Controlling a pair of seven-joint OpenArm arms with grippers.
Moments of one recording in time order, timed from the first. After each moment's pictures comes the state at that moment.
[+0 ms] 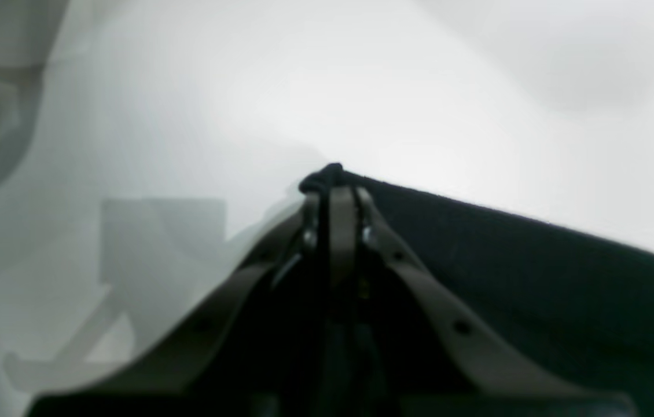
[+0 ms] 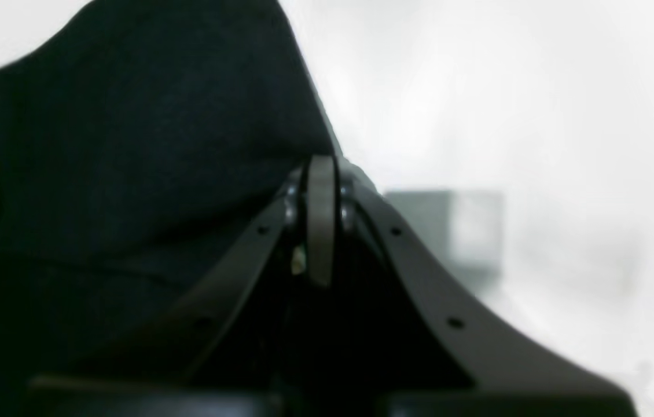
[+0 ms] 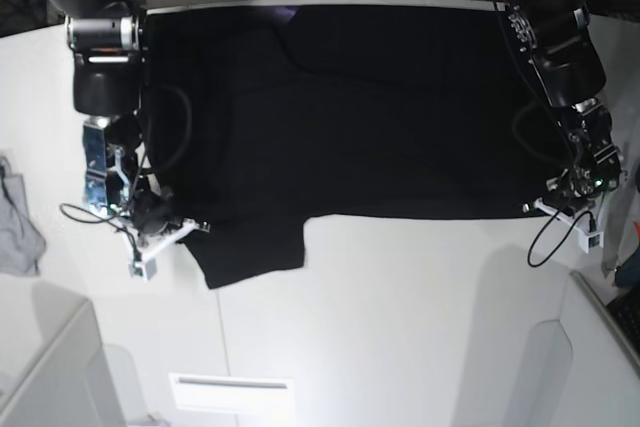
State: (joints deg) left arm -18.5 -21.0 -26.1 54.3 -8.3 -14.8 43.5; right arm 21.5 12.1 0.3 55.2 24.6 9.7 -41.0
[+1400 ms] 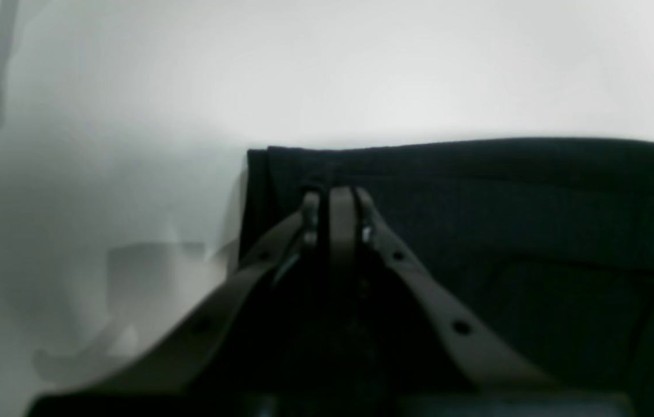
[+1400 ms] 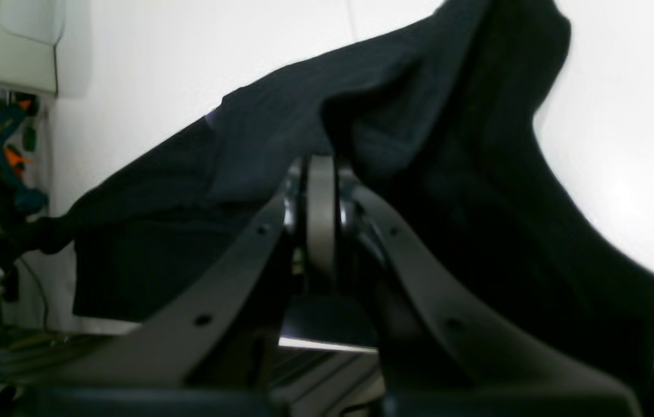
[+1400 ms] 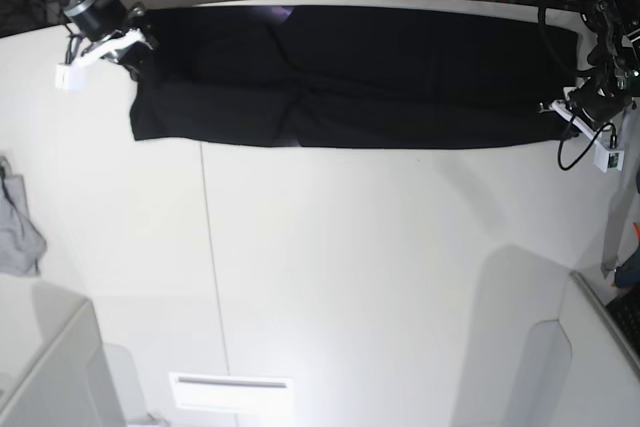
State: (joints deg) left arm 15.2 -25.3 -32.8 93.9 -34.5 -20.5 62.3; right arm -40.7 9.6 24.9 114.4 59.4 12.0 -45.2
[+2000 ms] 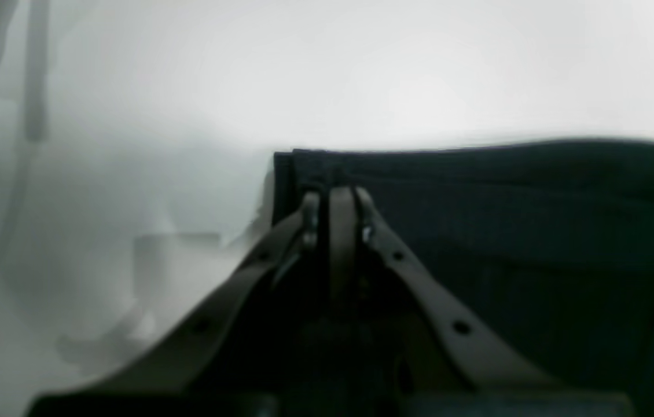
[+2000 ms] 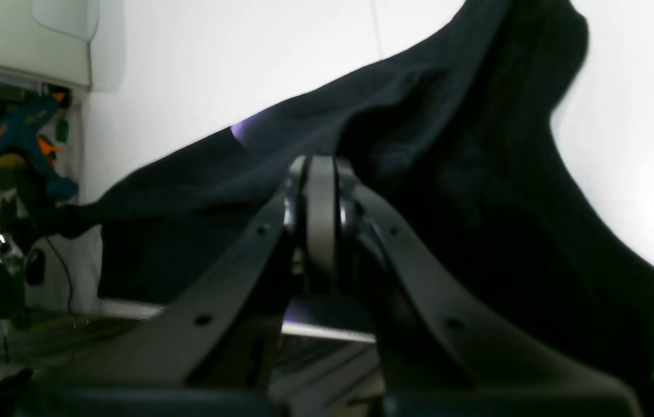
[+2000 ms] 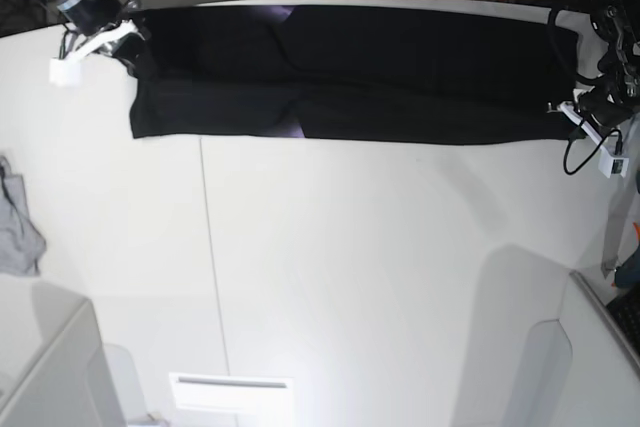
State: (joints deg) left arm 14.1 -27.6 -32.8 93.9 -34.5 -23.4 66.5; right arm -43.2 11.3 26.0 114.4 64.2 14.8 -45.0
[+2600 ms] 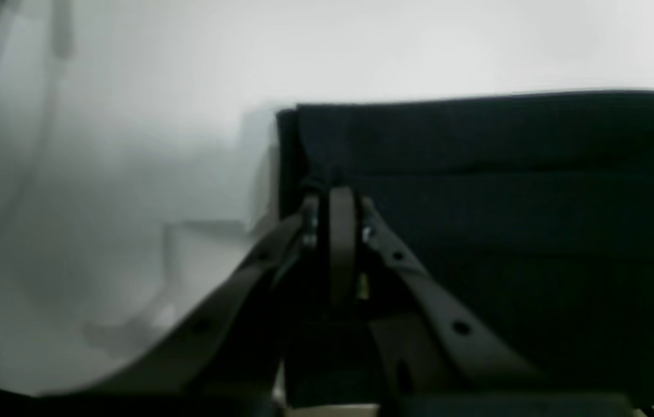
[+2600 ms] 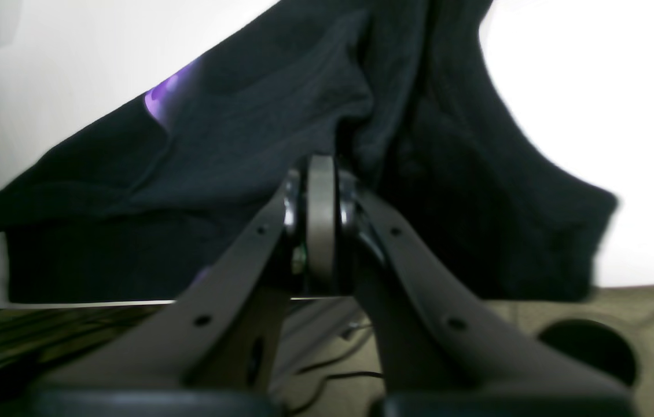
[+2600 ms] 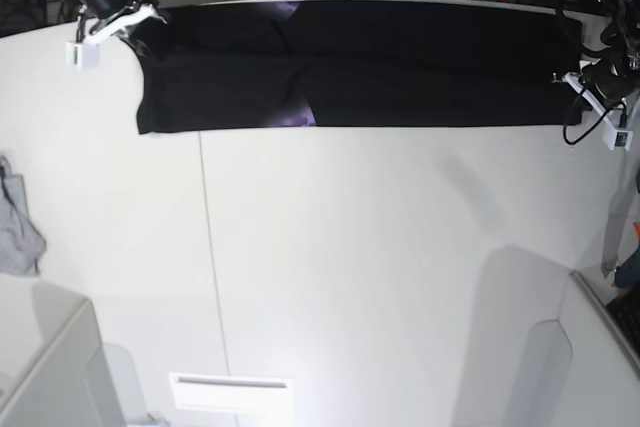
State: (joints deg) left arm 21.8 -27.6 -35.9 97.7 -34.2 -23.6 66.5; right arm -44.0 6.1 25.5 114.1 48.7 15.0 -45.3
